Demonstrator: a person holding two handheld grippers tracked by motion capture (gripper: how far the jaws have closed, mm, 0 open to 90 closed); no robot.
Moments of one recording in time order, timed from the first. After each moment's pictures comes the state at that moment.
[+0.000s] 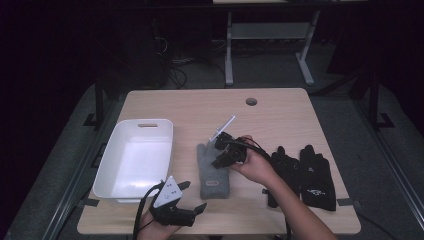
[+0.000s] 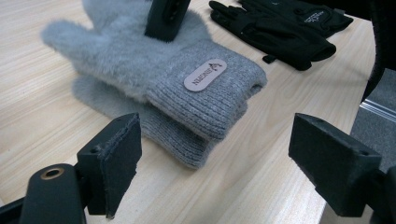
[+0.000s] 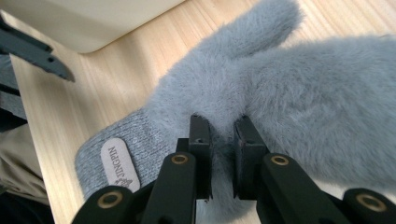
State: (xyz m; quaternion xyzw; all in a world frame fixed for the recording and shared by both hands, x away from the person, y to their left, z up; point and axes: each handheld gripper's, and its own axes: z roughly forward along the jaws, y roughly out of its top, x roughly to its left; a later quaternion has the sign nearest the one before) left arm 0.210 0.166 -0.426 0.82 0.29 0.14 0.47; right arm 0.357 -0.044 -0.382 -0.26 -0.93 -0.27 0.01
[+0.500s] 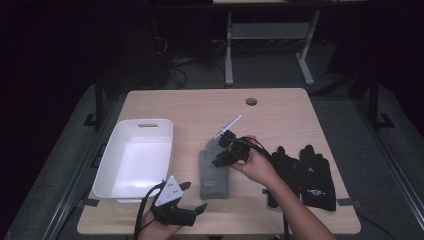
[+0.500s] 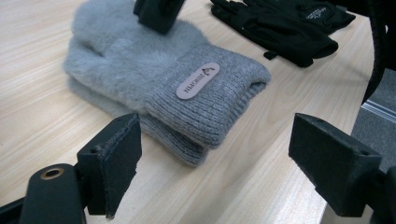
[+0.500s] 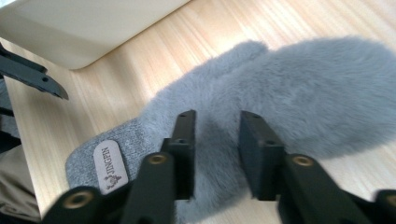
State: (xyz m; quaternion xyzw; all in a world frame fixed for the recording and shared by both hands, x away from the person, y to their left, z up) left arm 0.212 0.163 -0.430 0.83 0.29 0.13 0.46; right arm 0.360 -0.055 -0.385 -0.29 -0.91 -0.29 0.01
